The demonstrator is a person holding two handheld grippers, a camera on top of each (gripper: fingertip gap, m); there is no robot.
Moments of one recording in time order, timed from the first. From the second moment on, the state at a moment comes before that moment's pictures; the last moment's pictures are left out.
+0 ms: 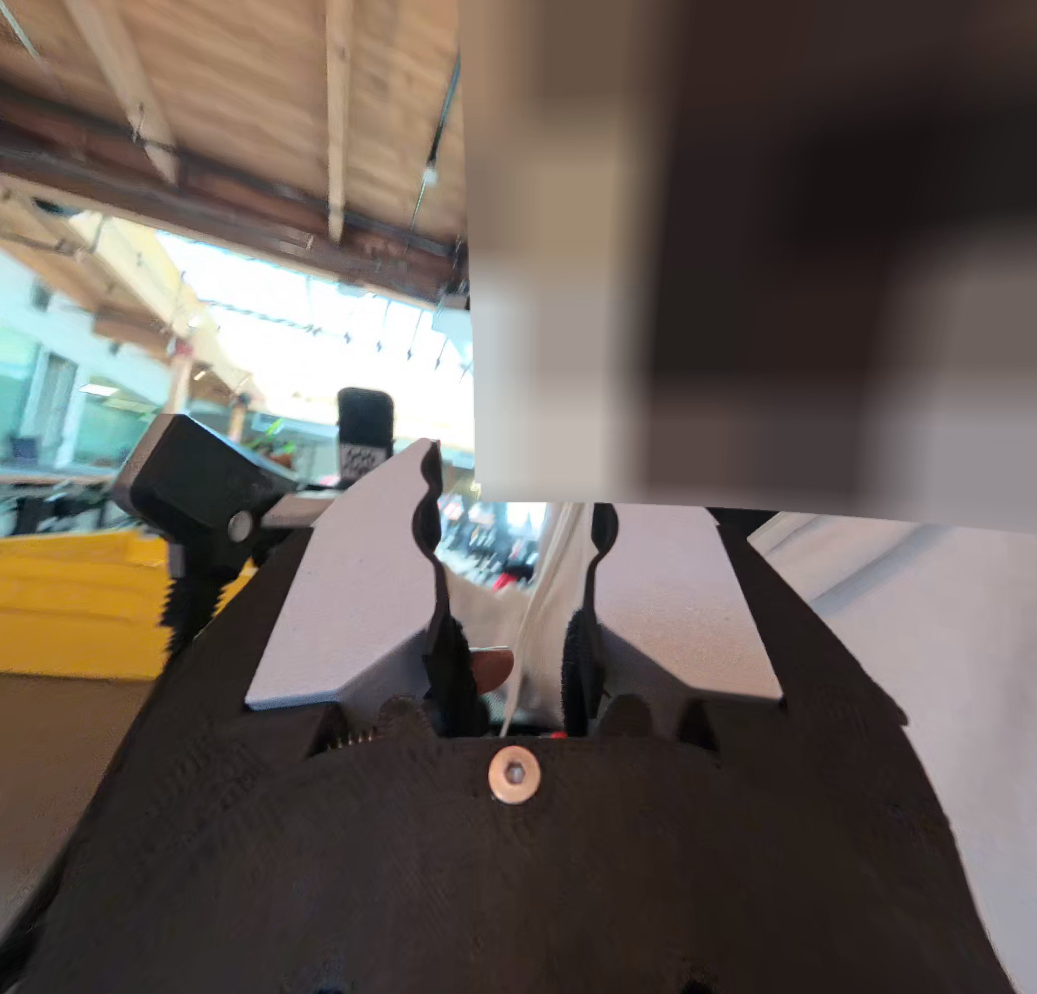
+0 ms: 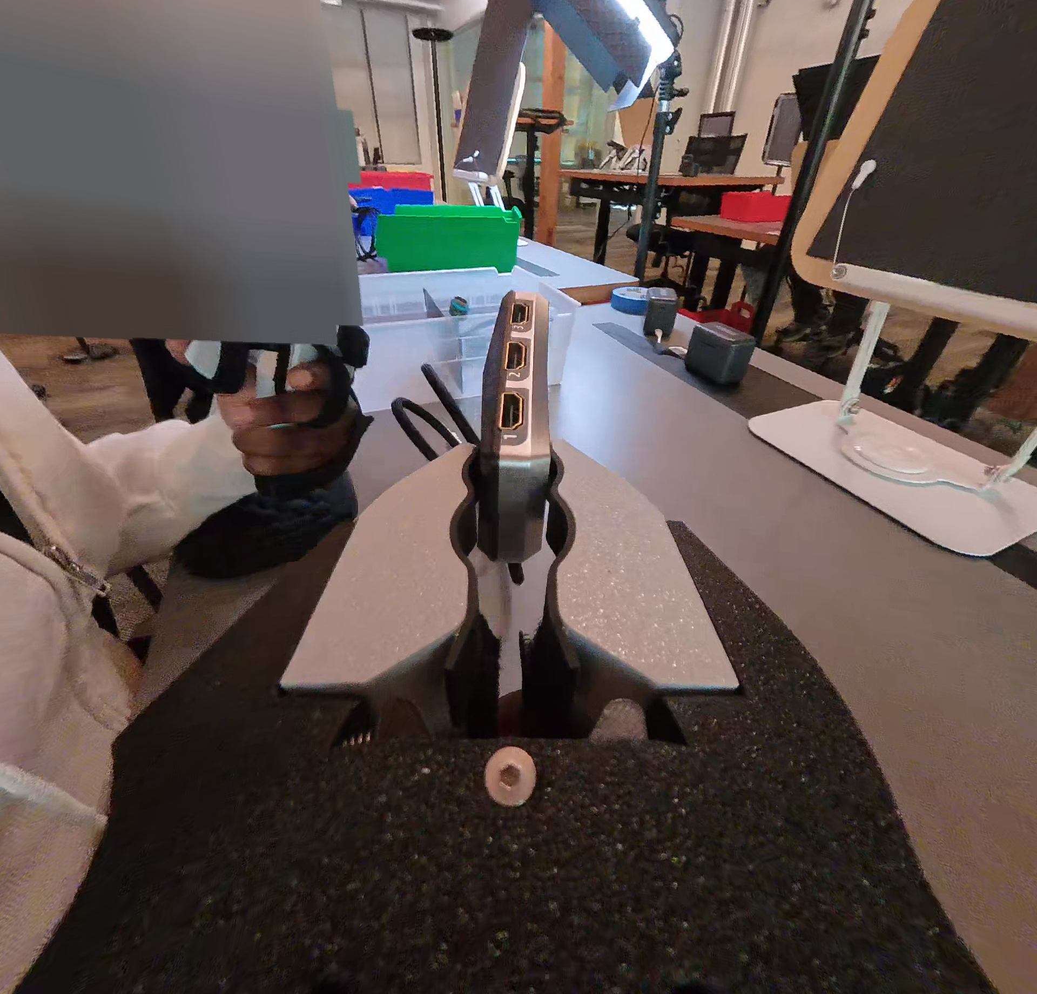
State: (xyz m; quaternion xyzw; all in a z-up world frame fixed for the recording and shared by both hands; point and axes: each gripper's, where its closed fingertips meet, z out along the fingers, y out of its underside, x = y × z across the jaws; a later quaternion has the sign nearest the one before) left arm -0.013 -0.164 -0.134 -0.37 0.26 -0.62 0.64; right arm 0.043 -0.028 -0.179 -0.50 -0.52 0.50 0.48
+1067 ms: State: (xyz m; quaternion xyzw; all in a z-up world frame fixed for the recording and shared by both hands) left arm 0.006 -0.071 -0.234 -0.68 0.44 -0.13 0.57; right arm 0.033 -0.070 -0.195 -0.46 -0.66 0.46 0.38
